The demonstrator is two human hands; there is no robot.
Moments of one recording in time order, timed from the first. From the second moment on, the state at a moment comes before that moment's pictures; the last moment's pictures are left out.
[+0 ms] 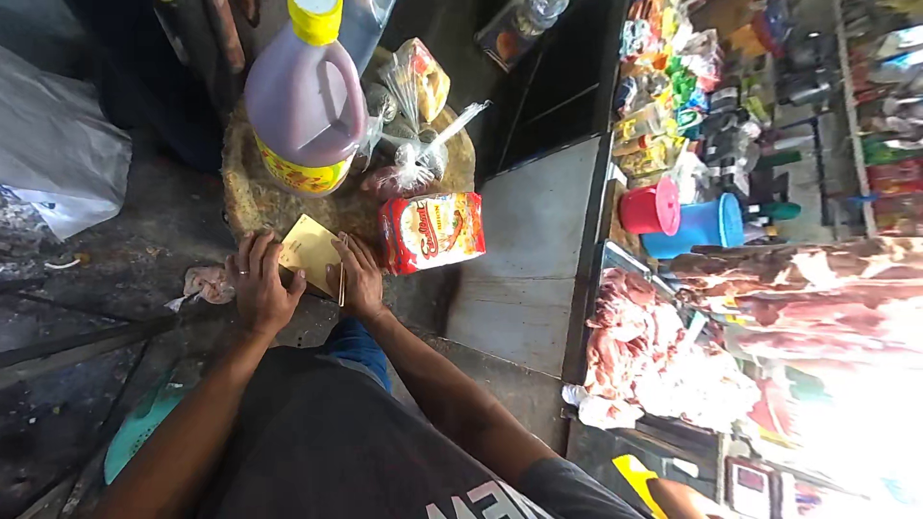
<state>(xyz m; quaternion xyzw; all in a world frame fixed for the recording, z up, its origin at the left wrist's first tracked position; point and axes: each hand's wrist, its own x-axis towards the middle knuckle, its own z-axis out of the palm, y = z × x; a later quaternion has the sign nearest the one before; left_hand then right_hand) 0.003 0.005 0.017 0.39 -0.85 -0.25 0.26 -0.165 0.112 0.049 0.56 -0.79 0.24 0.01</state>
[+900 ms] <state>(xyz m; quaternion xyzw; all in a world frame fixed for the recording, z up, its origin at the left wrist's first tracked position) 0.001 0.004 0.007 0.41 -0.83 -0.23 0.29 -0.159 0.046 0.085 0.49 -0.69 0.45 -0.28</state>
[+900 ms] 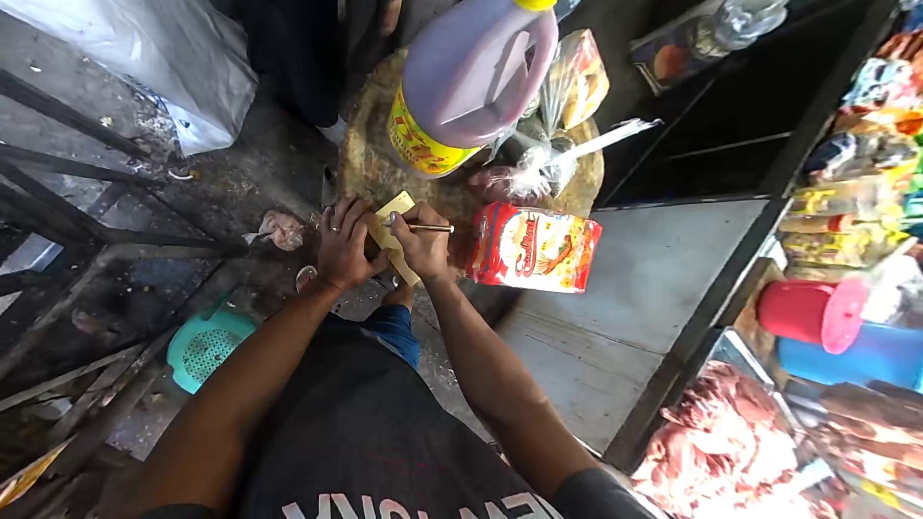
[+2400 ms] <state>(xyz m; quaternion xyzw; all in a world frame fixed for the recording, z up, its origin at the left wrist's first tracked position) 0.000 0.001 0.004 0.39 -0.83 -0.23 0.32 -0.159 0.036 0.077 0.52 -0.71 0.41 -0.24</state>
